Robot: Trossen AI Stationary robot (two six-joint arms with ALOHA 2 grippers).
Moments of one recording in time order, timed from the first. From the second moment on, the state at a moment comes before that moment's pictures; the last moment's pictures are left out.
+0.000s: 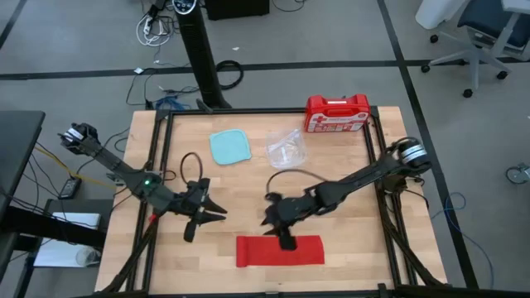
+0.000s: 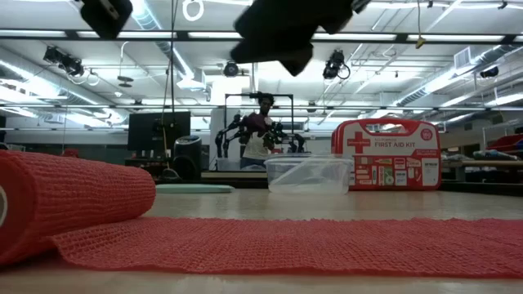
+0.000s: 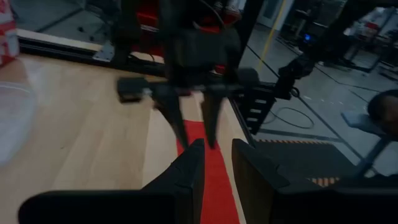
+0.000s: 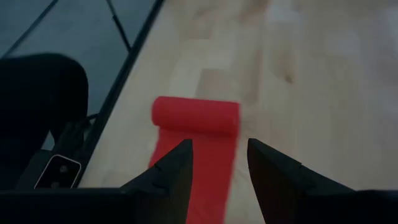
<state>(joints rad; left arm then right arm) -0.62 0.94 0.54 0.20 -0.43 -0.38 0.36 1.82 1.26 -0.09 0.00 0.19</state>
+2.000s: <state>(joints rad) -0.84 1.07 0.54 0.30 -0.92 -0.45 0.42 2.17 1.65 -0.12 0.09 0.06</state>
